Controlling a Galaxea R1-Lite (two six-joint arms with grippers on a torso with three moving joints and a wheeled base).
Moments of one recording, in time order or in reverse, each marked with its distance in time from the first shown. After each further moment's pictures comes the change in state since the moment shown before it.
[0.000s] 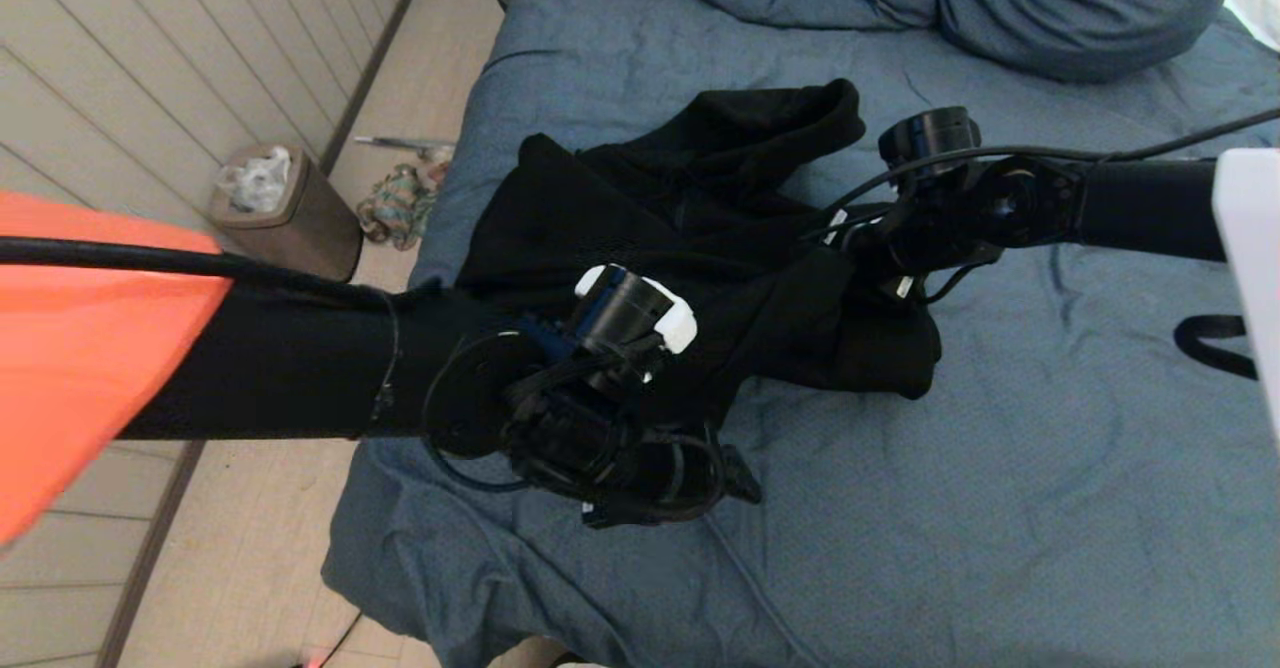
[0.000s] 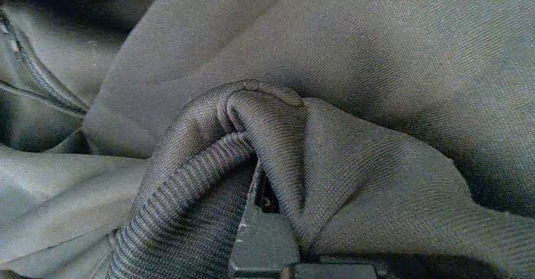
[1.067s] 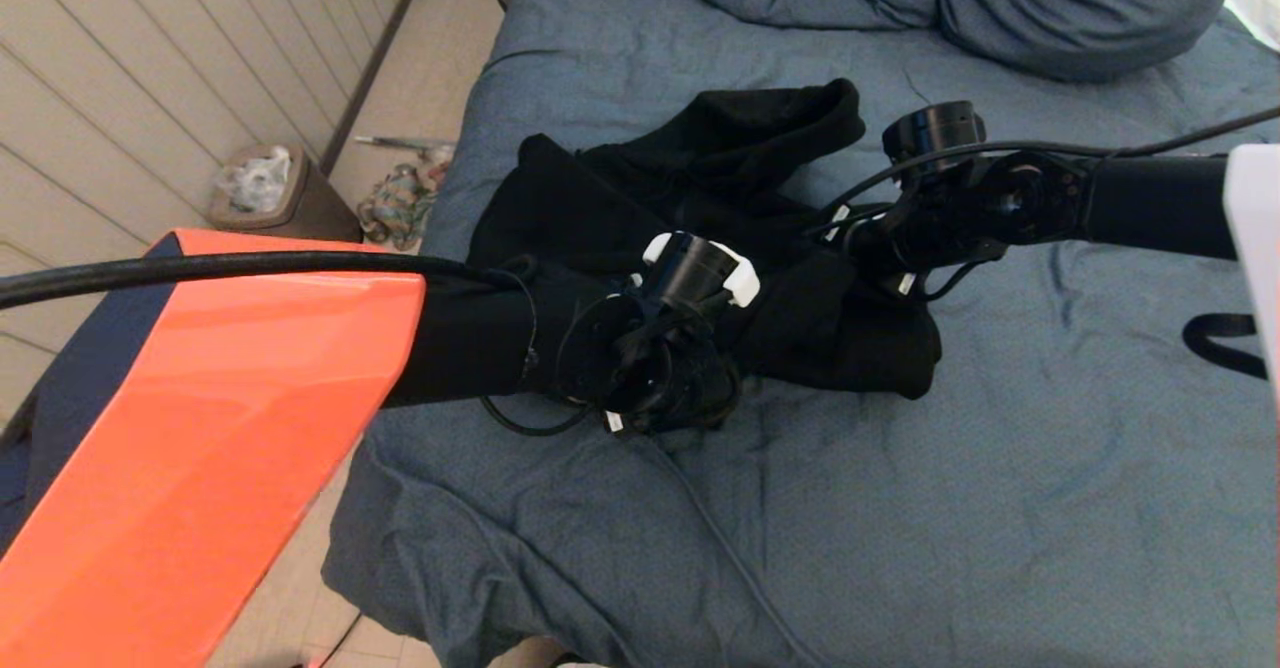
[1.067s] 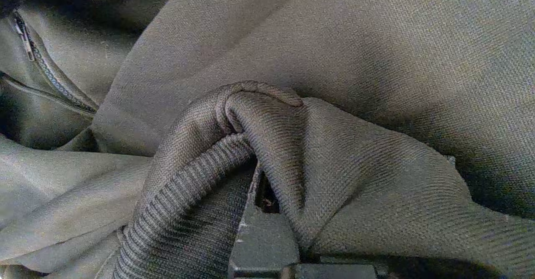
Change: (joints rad) left arm -0.006 0.223 -0.394 0.056 0.501 -0.119; right arm 0.001 -0.010 0.004 -0.001 0.003 0.001
